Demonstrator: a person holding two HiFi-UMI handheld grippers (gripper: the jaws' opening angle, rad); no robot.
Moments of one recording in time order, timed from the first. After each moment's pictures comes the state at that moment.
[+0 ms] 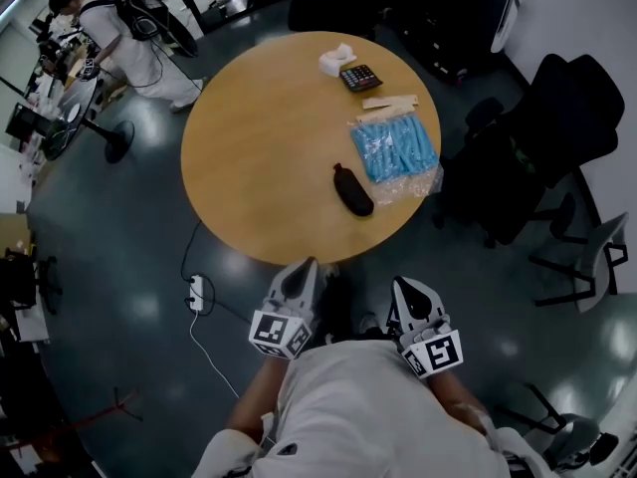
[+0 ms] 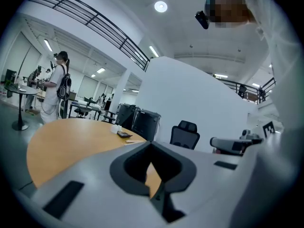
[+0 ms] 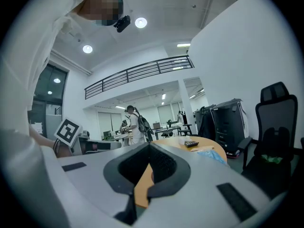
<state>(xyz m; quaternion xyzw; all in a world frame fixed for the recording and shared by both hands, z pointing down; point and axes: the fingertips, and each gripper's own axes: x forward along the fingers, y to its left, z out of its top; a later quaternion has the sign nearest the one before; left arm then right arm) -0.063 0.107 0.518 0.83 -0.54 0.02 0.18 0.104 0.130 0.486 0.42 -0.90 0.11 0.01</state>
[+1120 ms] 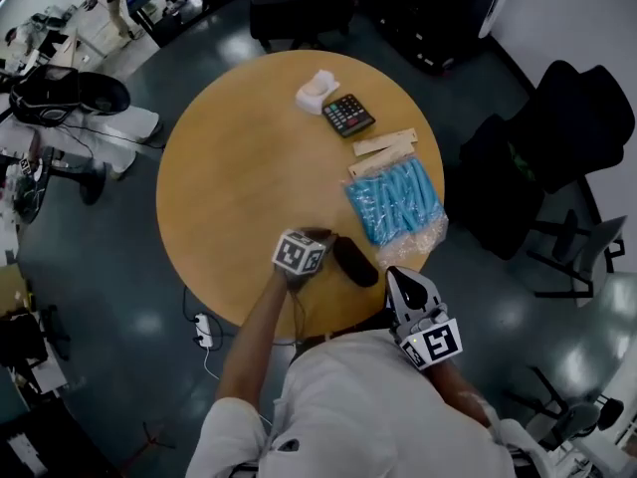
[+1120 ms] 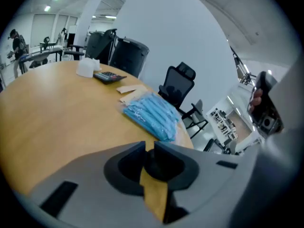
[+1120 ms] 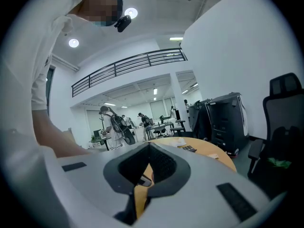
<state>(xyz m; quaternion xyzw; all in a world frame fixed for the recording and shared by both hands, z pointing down) -0.051 -0.186 0.733 0.83 -0.26 0.33 0.37 0.055 -0.118 0.500 0.45 -0.88 0.14 0.03</state>
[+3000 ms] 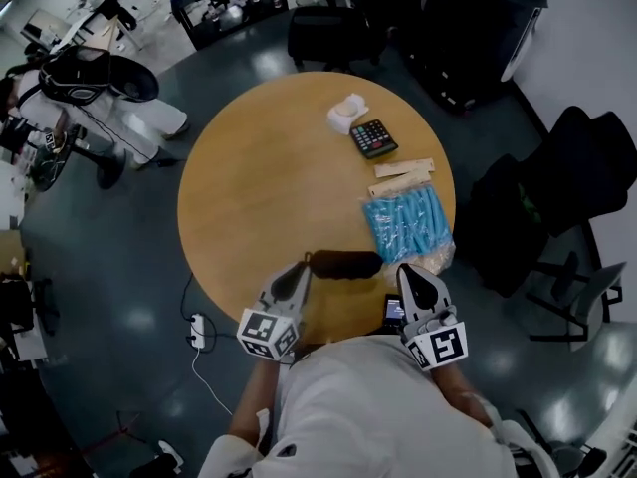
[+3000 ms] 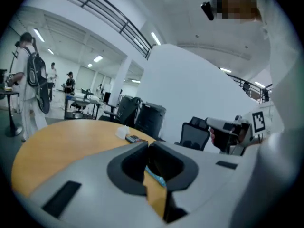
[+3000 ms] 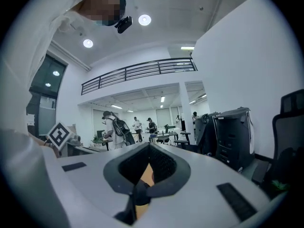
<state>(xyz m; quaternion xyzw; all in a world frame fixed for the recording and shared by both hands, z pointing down) -0.141 -0.123 0.531 0.83 -0.51 0.07 0.22 0.047 -0.136 0.456 0.44 -0.90 0.07 0.02</state>
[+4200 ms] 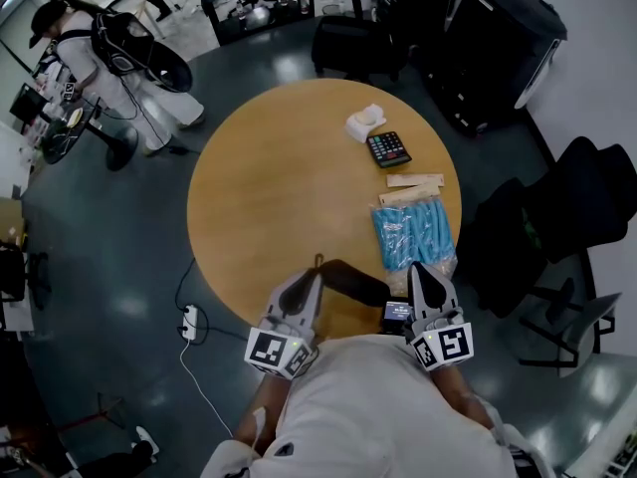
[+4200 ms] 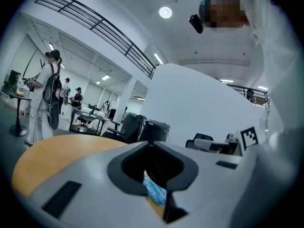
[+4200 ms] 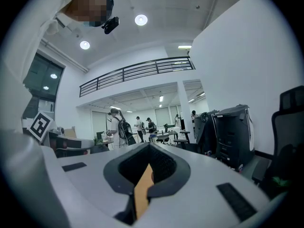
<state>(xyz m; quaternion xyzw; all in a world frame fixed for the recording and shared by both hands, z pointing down) -0.131 -0.097 0.461 0.81 -0.56 -0.02 0.15 0.050 -0.146 0.445 0.44 -0.89 0.08 0.01</state>
